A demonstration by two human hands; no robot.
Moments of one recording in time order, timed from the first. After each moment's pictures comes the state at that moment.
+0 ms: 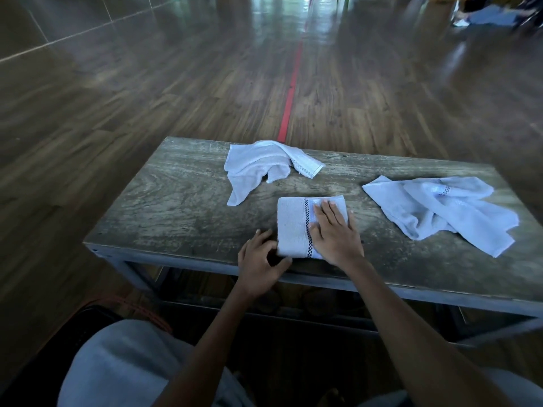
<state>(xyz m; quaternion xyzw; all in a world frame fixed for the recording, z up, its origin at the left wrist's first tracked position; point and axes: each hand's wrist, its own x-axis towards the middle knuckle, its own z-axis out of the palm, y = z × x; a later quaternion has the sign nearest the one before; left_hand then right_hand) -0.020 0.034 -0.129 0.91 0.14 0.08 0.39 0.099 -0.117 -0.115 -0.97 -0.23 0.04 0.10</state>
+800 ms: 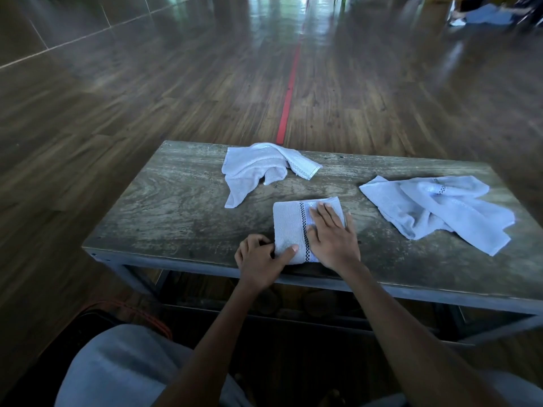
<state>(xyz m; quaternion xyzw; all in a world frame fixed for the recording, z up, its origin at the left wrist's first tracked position) -0.007 0.022 -0.118 0.90 0.23 0.03 0.38 0.095 -0.118 -0.119 -0.97 -0.23 0.02 0.11</state>
